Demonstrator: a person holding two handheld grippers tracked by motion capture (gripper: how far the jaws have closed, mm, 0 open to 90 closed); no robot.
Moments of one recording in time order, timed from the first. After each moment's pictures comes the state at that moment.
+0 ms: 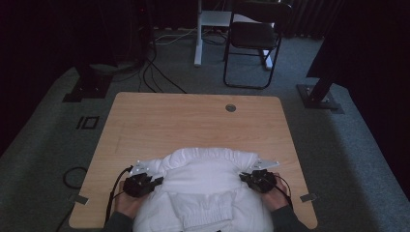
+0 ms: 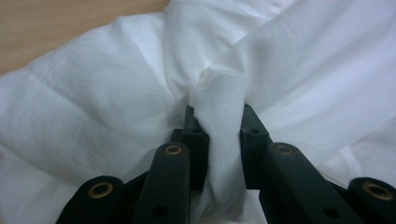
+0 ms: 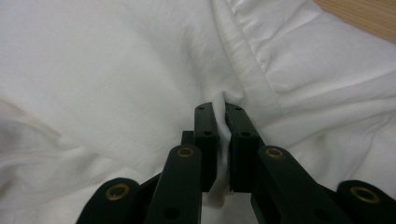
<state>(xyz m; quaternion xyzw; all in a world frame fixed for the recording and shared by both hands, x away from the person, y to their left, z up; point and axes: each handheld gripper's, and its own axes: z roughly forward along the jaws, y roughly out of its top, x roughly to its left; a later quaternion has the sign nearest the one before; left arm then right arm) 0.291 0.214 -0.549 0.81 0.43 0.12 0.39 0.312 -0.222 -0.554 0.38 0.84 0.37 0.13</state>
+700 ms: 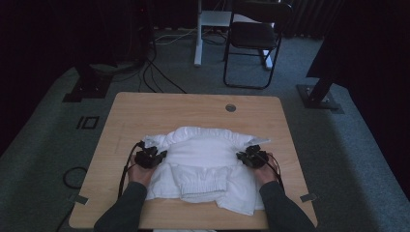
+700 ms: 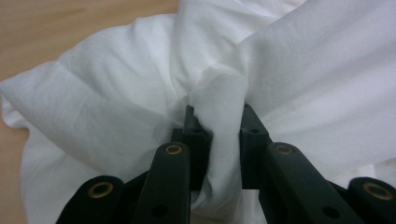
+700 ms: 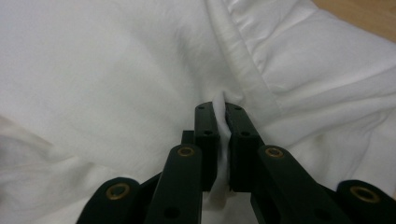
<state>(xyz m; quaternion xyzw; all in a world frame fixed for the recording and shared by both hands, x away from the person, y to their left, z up) 0.386 0.196 -0.546 0.79 0.47 0.19 0.35 0.394 -0.209 -0.550 0.43 0.82 0.35 0.15</state>
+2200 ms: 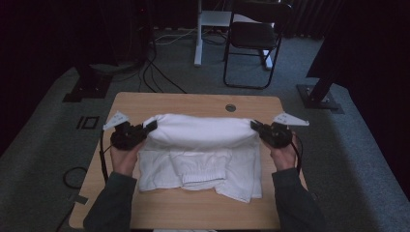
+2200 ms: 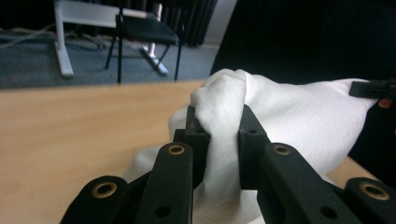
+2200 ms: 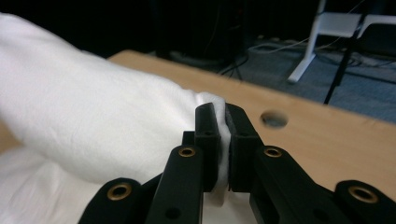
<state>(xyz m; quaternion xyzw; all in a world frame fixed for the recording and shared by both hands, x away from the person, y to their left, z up) 0.350 0.232 -0.420 0.68 0.43 0.17 0.57 0.377 -0.246 -0.424 0.39 0.72 0.52 0.23</state>
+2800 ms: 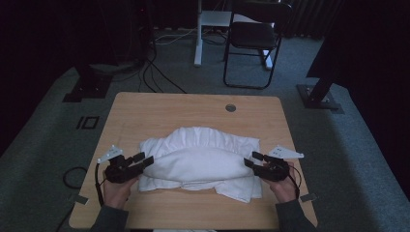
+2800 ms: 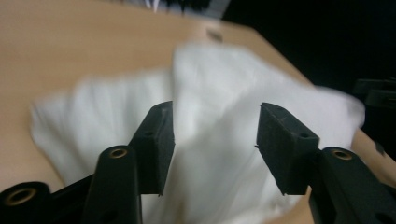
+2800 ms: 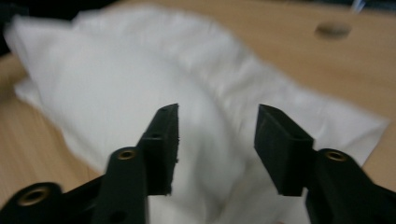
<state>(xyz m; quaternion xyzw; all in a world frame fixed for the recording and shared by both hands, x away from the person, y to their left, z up) 0.297 0.252 -0.480 0.68 0.48 0.13 0.54 0.316 -0.247 -0.492 0.39 0.75 0.50 0.16</state>
